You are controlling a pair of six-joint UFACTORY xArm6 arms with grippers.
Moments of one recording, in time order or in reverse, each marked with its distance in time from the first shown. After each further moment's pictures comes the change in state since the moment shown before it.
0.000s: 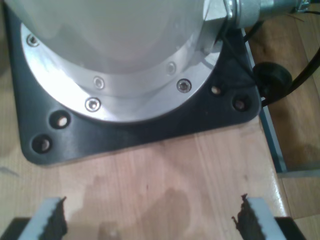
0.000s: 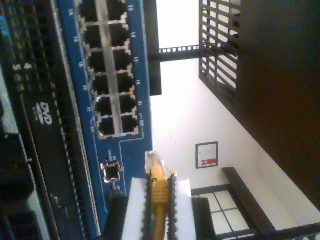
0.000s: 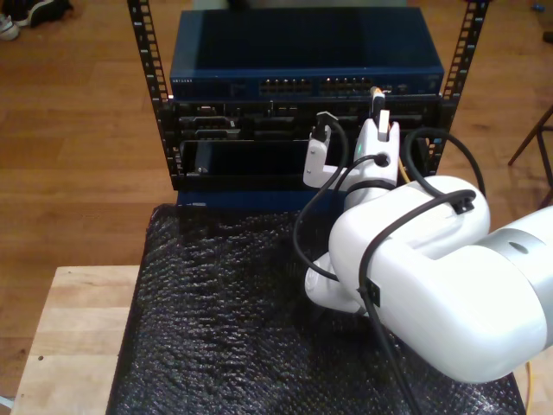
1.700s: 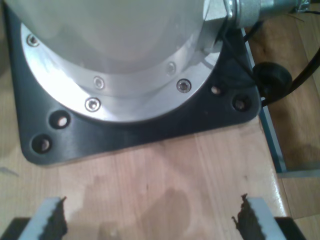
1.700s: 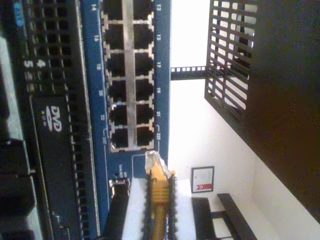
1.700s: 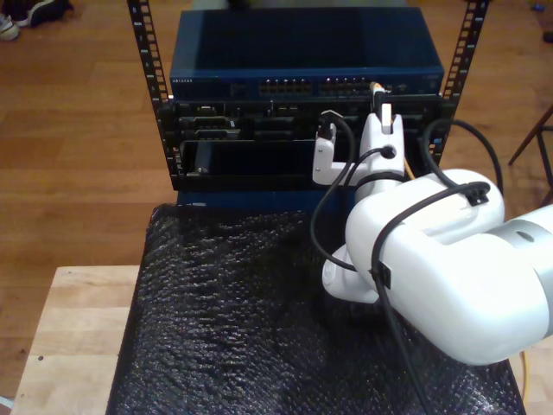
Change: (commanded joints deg) left arm 0.0 0.0 0.0 0.0 0.0 0.0; right arm -3.7 1.1 -0.4 -8.4 1.7 -0.2
